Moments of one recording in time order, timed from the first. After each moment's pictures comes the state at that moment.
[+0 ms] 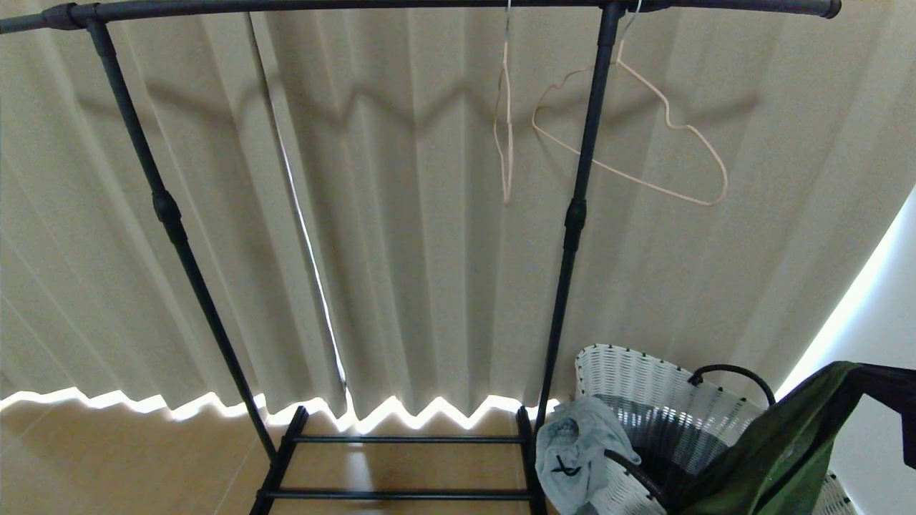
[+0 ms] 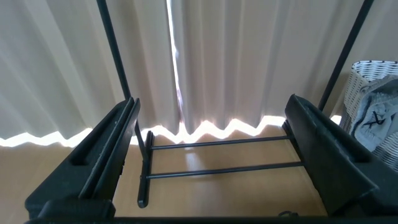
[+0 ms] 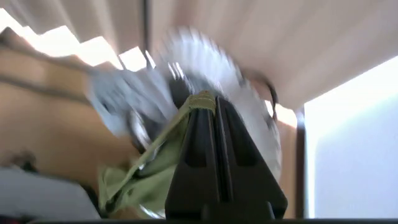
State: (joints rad) left arm 0.00 0.00 -0.01 0.05 -0.07 0.06; right arm 0.10 0.99 -0.58 0.05 -0.03 -0.16
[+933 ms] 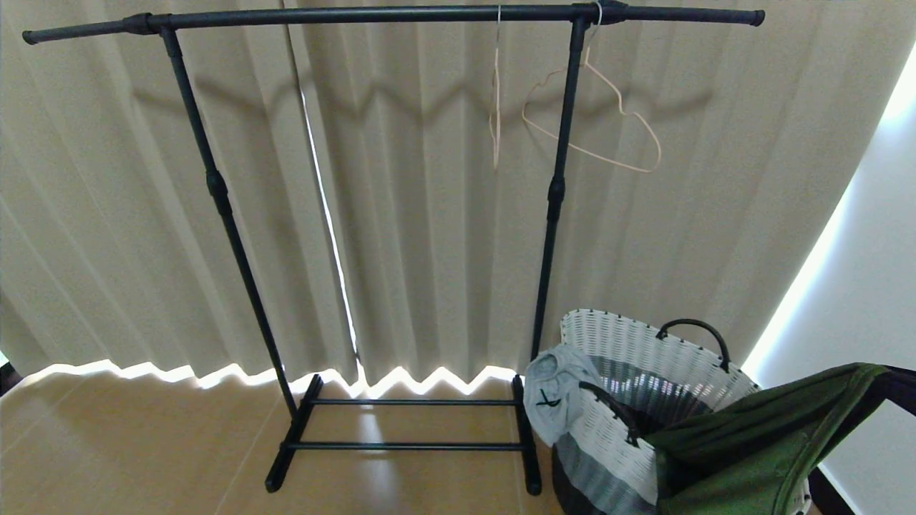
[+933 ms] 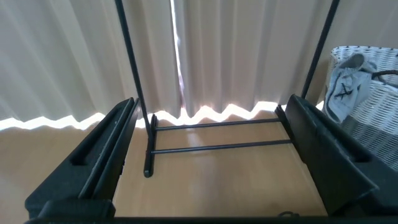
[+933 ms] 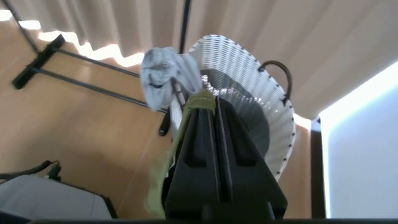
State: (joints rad) left arm 0.00 0.00 -0.01 0.05 -0.06 0.07; right arm 0.21 0.88 -0.57 0.07 -0.03 -0.12
